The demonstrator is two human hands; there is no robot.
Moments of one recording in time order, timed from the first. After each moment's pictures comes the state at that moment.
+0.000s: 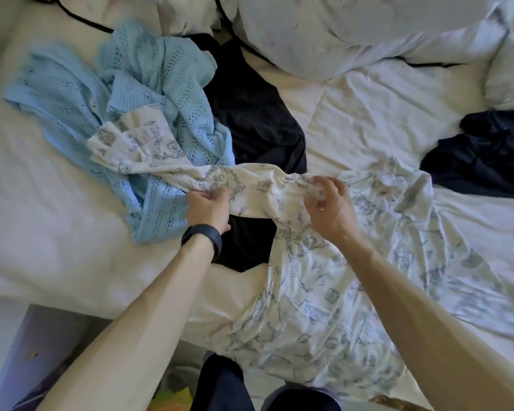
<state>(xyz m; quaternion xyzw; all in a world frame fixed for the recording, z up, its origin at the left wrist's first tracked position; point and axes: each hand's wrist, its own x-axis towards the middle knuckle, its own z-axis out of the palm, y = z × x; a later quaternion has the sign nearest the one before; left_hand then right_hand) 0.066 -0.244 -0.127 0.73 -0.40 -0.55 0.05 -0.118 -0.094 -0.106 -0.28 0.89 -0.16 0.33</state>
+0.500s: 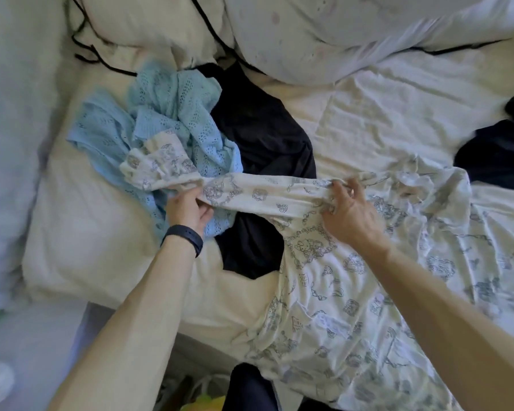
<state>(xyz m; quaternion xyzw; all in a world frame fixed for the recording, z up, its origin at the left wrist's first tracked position) 0.076 -0.283 -0.096 0.71 -0.20 -0.61 0.27 -0.144 -0.085 -0.107 -0.33 0.88 -0.03 0.34</state>
